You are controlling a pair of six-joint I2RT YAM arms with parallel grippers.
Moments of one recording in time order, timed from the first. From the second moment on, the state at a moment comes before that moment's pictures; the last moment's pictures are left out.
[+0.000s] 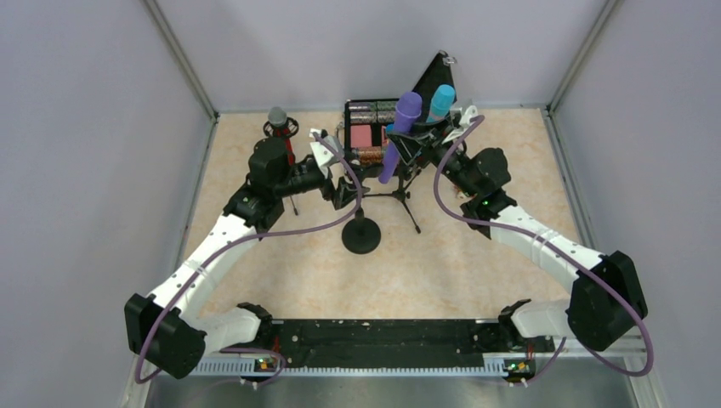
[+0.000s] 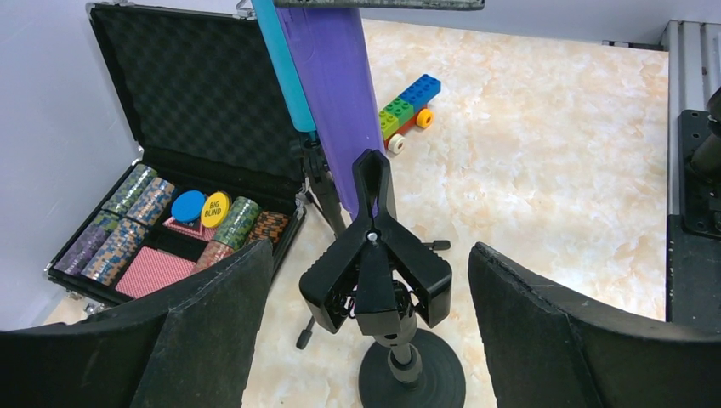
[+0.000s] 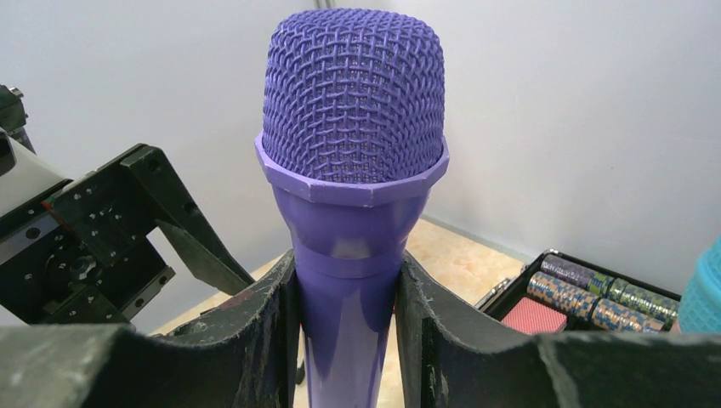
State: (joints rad) left arm -0.45 1.15 1.03 -0.02 0.72 0.24; right arm 0.56 1.29 0.90 0.78 -0.27 0.32
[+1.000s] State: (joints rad) left arm -0.46 1.16 1.03 -0.02 0.69 0.23; right arm 0.65 1.33 0.86 0.89 -0.23 0.32
